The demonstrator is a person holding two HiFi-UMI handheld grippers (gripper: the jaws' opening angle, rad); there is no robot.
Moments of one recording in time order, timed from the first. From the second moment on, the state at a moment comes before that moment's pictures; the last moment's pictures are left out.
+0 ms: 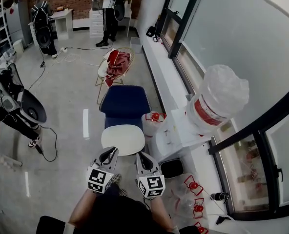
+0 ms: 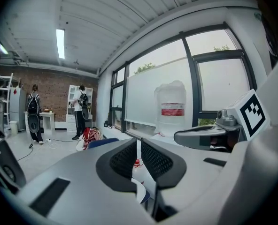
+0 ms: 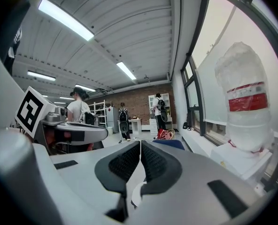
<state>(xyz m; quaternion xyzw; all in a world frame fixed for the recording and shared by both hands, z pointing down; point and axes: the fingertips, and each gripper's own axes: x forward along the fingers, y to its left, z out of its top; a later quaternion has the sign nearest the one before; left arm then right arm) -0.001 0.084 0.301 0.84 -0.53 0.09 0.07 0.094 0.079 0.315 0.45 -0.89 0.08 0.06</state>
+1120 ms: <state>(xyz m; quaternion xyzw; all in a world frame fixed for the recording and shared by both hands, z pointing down) 0.000 0.100 0.301 0.84 -0.54 0.09 0.06 0.096 0.095 0.317 0.45 -0.89 0.08 0.07</state>
